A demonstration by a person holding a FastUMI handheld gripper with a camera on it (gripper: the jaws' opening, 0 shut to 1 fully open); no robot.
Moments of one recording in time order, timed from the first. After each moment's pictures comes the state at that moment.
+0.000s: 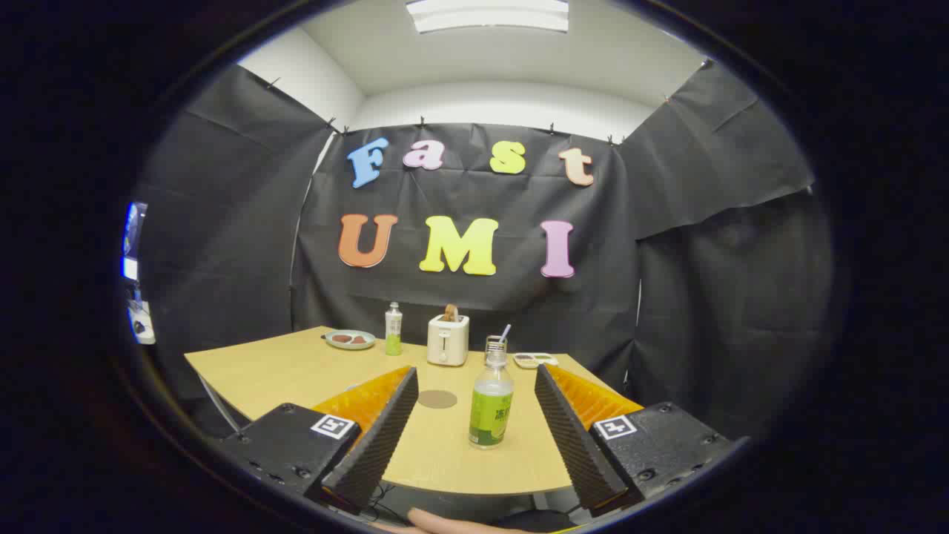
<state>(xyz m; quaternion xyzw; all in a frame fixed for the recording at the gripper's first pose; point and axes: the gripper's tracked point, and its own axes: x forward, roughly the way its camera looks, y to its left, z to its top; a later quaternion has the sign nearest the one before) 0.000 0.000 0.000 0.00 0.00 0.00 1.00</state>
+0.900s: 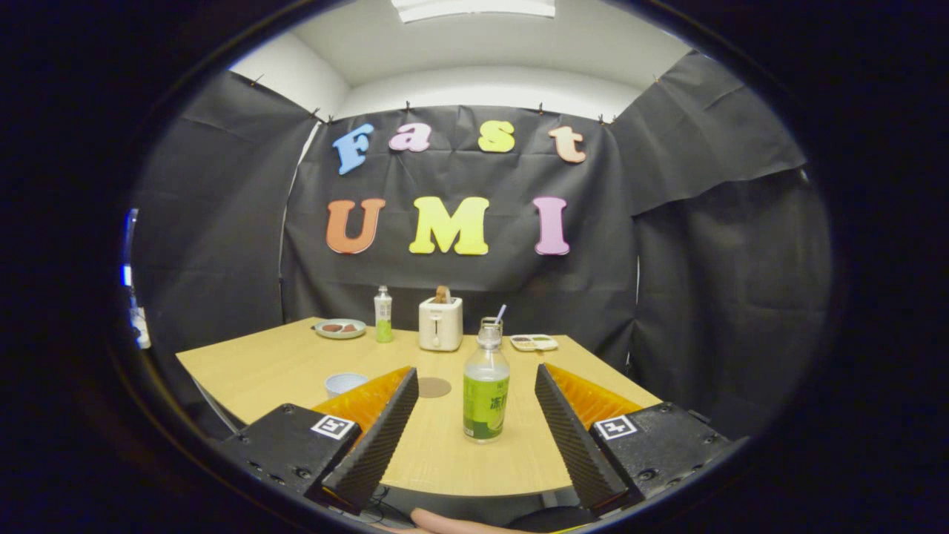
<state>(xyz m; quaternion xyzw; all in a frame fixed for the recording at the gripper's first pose) 0.049 -0.010 -0.044 0.02 0.04 -0.01 1.00</state>
